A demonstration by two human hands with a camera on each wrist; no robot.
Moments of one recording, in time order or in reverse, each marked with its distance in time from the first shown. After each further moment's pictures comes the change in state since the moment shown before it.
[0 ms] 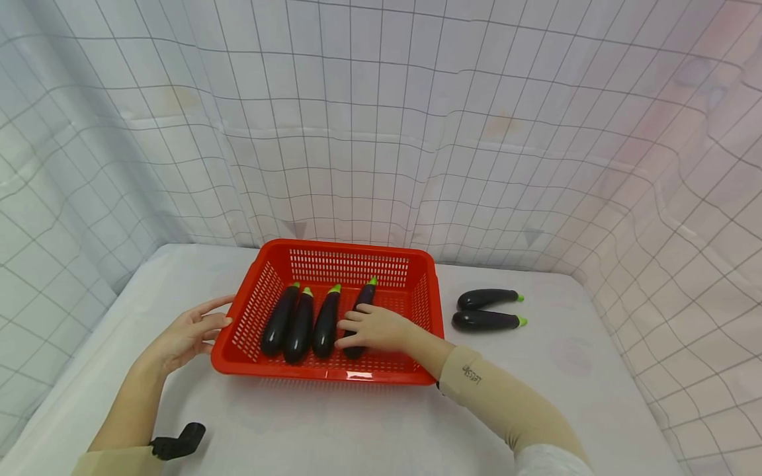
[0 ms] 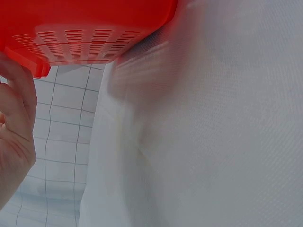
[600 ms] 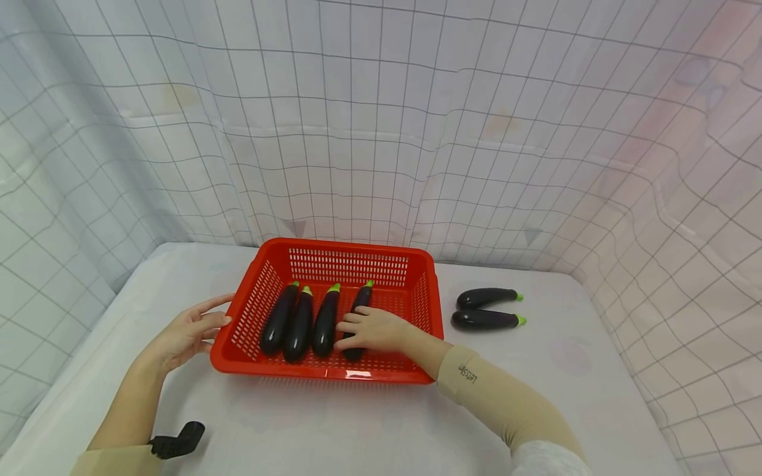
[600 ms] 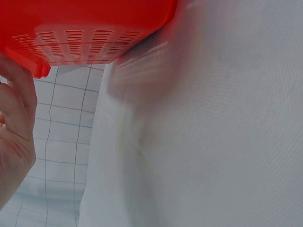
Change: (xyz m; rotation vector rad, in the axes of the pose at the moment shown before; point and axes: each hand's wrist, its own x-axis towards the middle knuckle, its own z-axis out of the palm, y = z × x) left_hand 0.001 -0.003 -0.001 -0.002 0.000 0.009; right_hand 0.003 -0.003 0.011 -0.040 0.019 -0.031
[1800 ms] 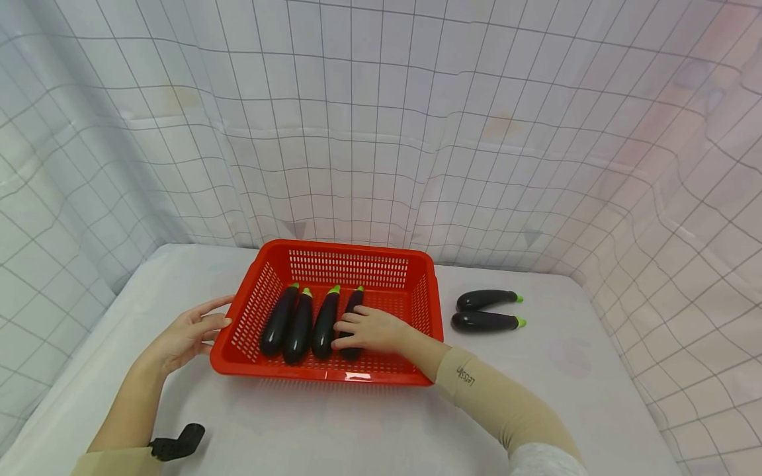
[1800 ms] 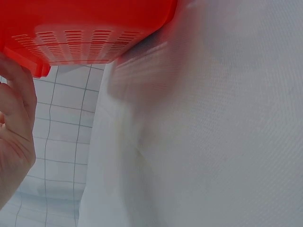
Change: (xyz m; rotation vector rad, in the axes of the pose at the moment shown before) left_hand -0.001 0.001 0.002 -0.010 0.007 -0.002; right_hand 0.001 -0.001 -0.006 -0.016 0.005 0.027
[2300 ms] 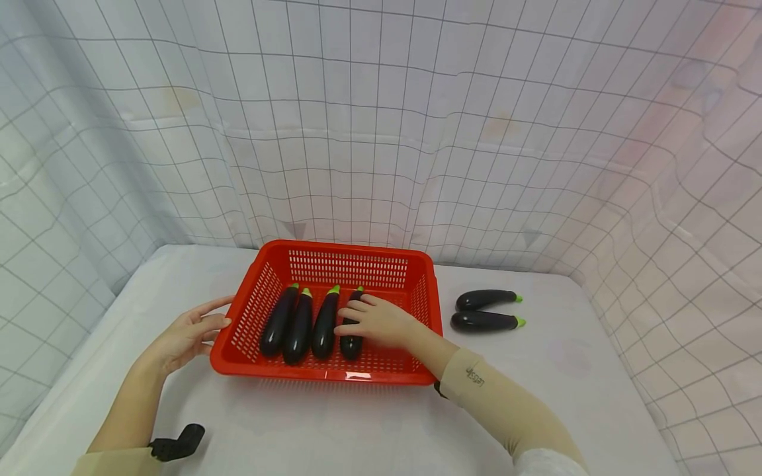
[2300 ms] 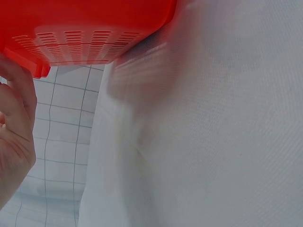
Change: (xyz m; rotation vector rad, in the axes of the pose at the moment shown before) left_hand -0.002 0.002 0.001 -0.006 0.000 0.000; right_hand -0.011 0.011 -0.003 0.095 0.109 0.093
